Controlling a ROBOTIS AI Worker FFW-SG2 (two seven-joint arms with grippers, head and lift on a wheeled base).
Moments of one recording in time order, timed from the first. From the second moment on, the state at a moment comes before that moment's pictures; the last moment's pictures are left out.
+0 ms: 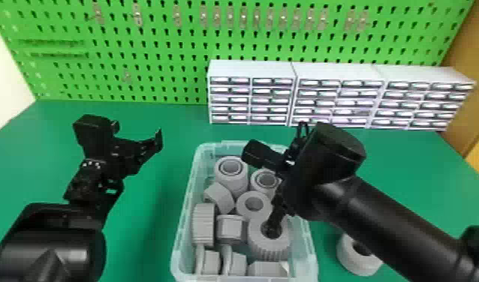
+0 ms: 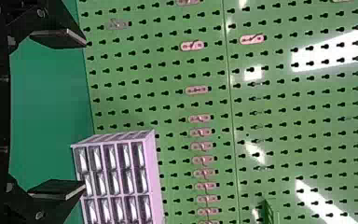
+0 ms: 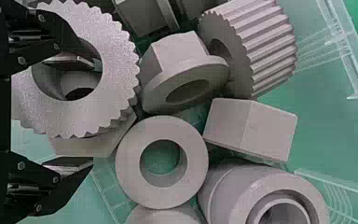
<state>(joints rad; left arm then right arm) -0.09 0.13 0.01 -1.64 0.02 0.12 -0.16 -0.72 -0.25 0.91 -1.44 0.45 1.30 1.23</state>
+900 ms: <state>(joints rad) -0.09 0.13 0.02 -1.64 0.02 0.12 -0.16 -0.71 -0.26 0.95 -1.43 0.48 1.30 1.23</state>
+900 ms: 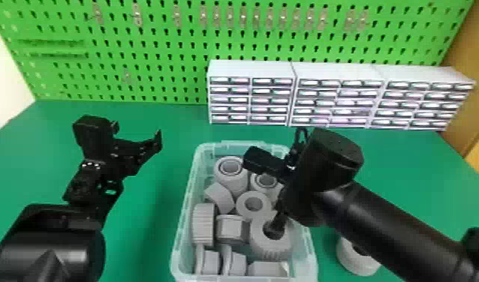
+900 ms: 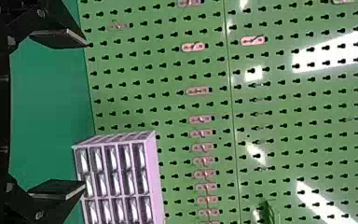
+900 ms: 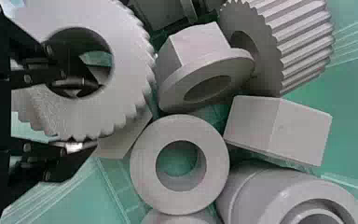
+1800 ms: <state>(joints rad) -0.09 0.13 0.02 -1.64 0.02 0.12 -0.16 -0.68 -0.20 0.75 -1.49 0.62 1.30 1.23</state>
